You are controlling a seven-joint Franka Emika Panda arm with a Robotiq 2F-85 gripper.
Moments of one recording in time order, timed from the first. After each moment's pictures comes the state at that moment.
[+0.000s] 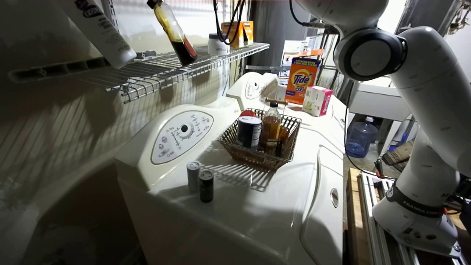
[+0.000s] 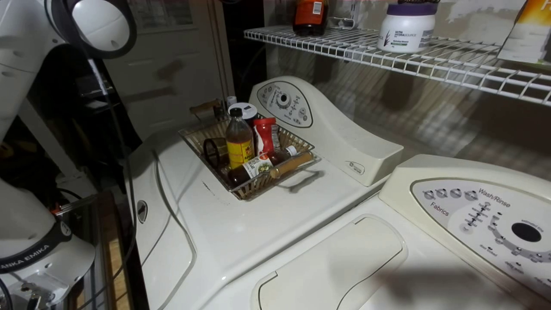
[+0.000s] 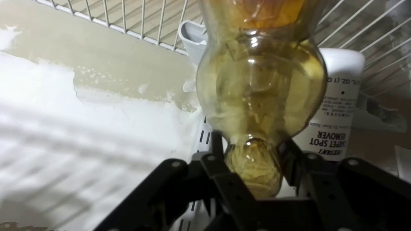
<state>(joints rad) 0.06 0.77 0.06 -0.44 -0.05 2.07 -0.29</state>
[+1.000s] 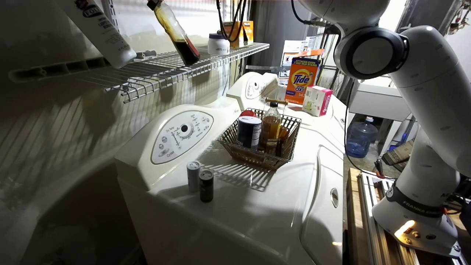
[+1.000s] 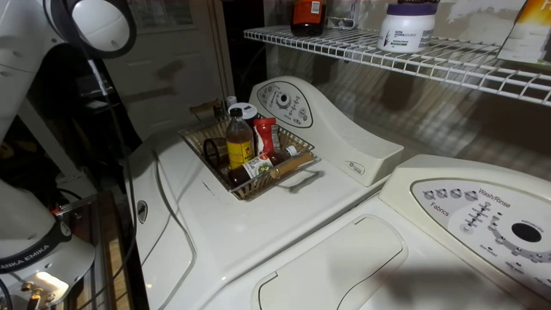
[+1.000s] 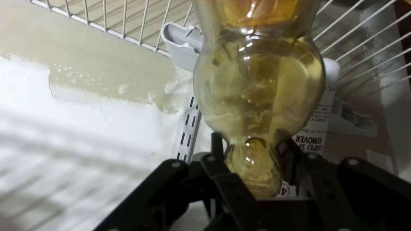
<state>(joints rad) 0.05 0.76 0.08 -0.44 0.00 2.03 -0.36</state>
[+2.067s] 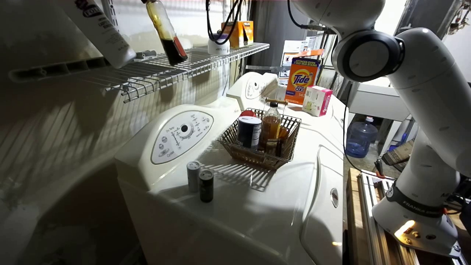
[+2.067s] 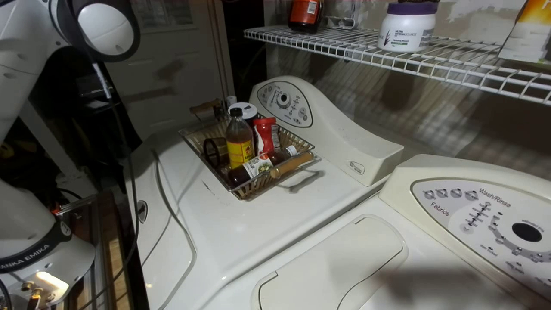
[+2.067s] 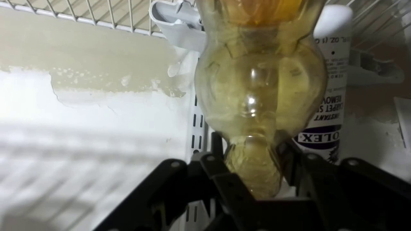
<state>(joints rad) 0.04 0.79 0.09 -0.45 0.02 2.16 -0.18</state>
